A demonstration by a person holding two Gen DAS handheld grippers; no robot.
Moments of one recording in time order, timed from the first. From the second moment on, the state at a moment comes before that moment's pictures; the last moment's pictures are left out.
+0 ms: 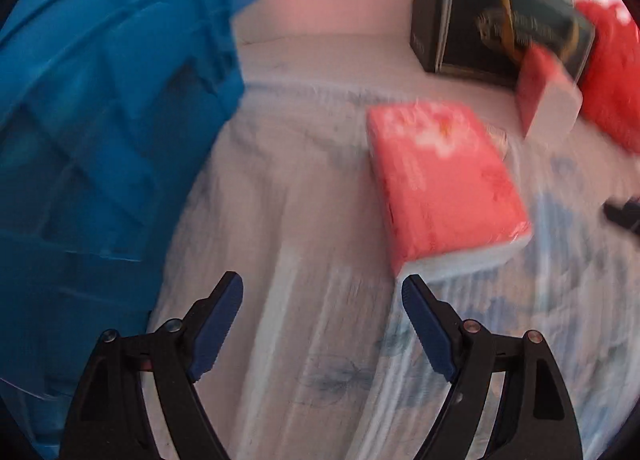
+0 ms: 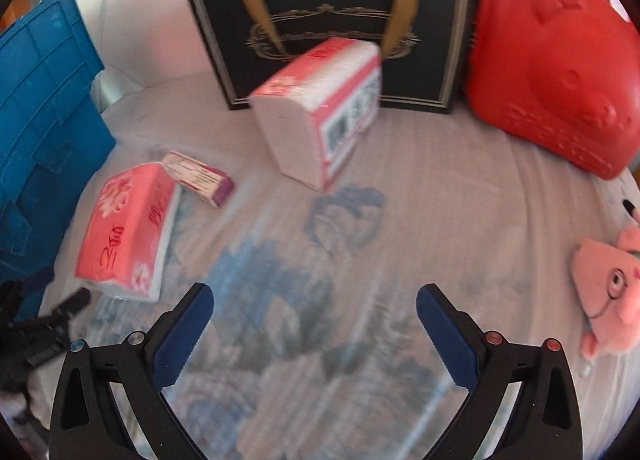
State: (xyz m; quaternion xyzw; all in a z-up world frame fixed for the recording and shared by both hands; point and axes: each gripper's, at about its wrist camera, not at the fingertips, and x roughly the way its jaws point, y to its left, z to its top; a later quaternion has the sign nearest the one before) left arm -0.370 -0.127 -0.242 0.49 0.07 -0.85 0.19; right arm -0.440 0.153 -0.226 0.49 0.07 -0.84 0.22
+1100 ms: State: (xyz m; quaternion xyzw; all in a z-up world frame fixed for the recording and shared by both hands) left arm -0.506 -0.093 -0.243 0.42 0.06 -0.90 0.14; right arm -0.536 0.104 -0.252 0.44 -0.01 -0.89 0.15
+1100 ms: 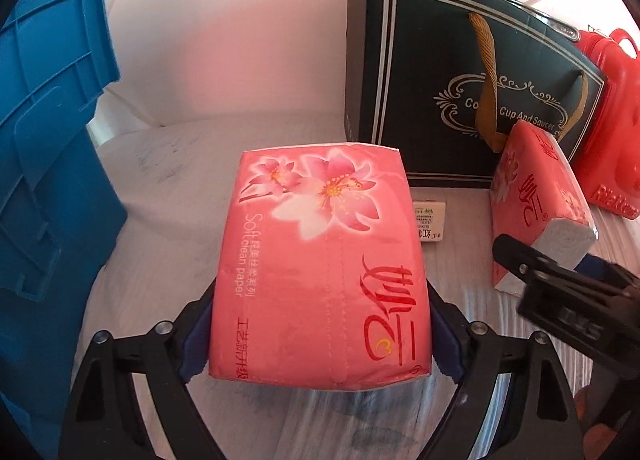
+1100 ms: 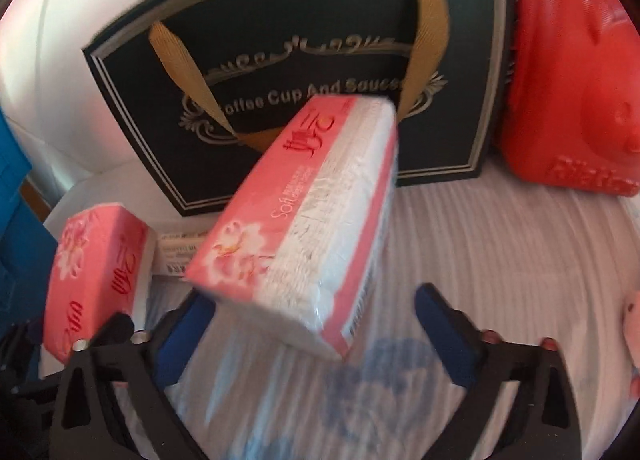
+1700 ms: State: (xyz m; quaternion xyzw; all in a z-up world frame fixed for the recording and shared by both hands) left arm -0.407 -0.026 -0.165 0.39 0.05 -0.91 0.13; right arm -0.422 0.171 -0.167 0.39 0.00 -0.90 0.19
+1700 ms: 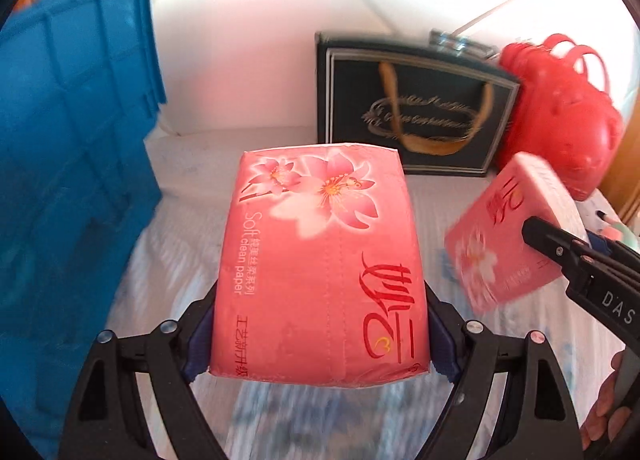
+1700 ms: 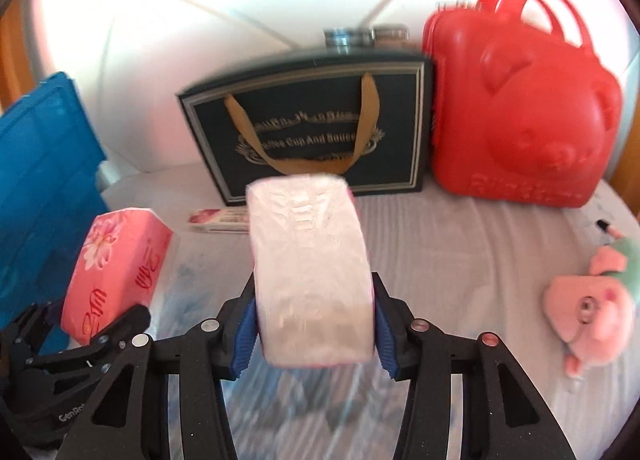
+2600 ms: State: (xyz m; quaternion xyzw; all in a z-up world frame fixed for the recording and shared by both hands) left arm -0.151 -0.112 0.082 0.19 0.02 -0.95 0.24; right arm -0.174 0.062 0.092 0.16 0.05 -0.93 0.33
